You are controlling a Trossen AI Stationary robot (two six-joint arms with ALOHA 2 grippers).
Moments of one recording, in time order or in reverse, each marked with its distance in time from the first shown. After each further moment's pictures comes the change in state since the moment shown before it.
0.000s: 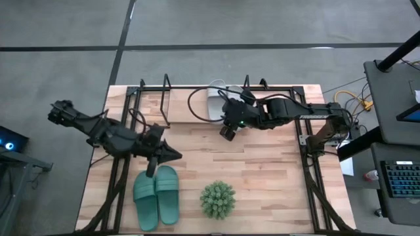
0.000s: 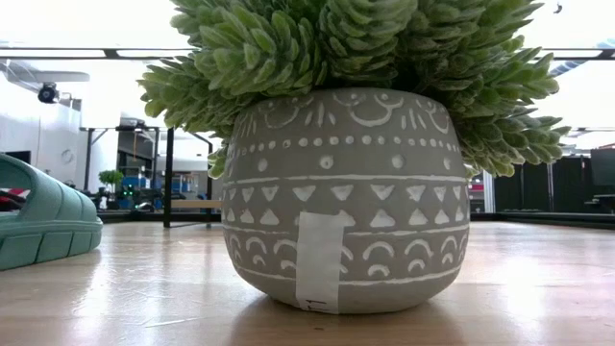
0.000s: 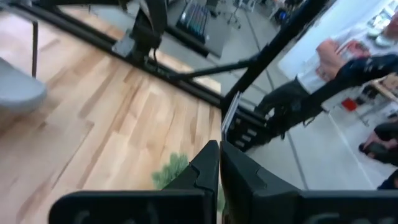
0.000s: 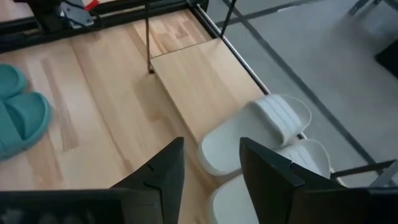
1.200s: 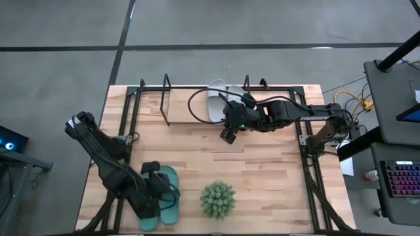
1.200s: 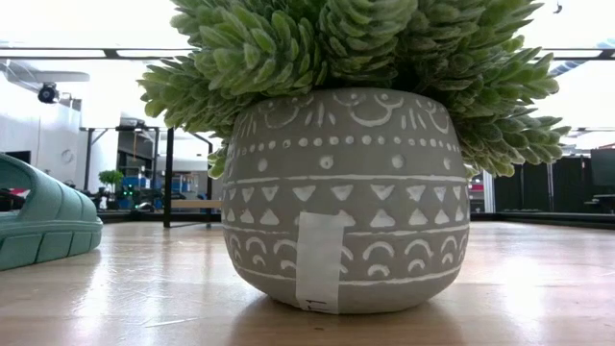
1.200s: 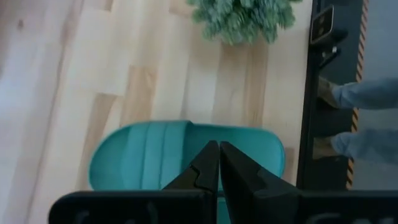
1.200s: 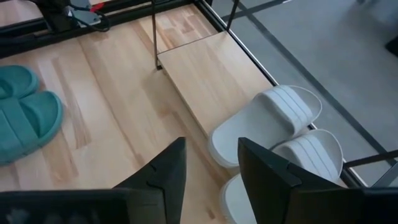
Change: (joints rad) left arm -0.346 0.453 0.252 -0.675 -0.018 -0.221; right arm 0.030 0.000 -0.003 -0.018 -0.008 0.061
